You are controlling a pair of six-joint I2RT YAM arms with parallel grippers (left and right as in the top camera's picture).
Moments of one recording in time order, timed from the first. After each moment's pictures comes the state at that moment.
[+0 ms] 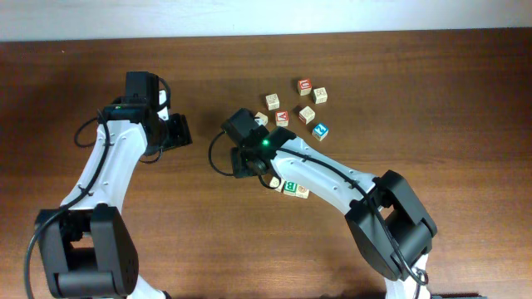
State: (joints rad) left arm 0.00 1.77 1.33 -0.80 0.07 -0.24; right arm 0.74 2.04 1.50 -0.65 -0.01 0.60
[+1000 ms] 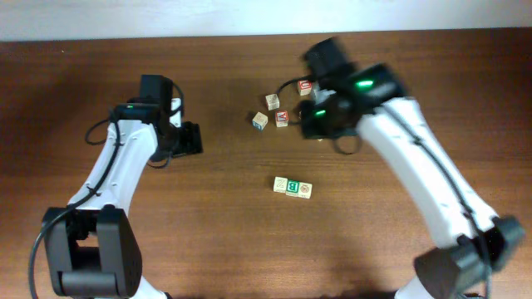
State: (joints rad) left arm -0.06 1.77 1.33 -0.90 0.08 -0.21; right arm 0.42 1.77 1.84 -1.31 -0.07 0.40
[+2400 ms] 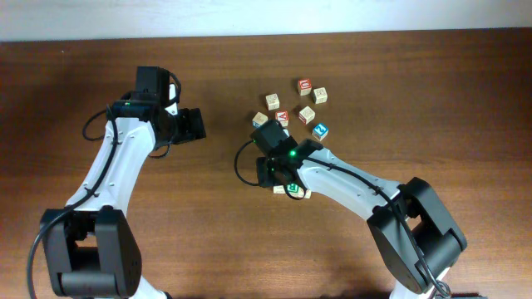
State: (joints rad) left arm -0.06 1.77 1.37 -0.80 0.07 -0.27; right arm 0.67 1.90 1.23 -0.55 -0.01 0.56
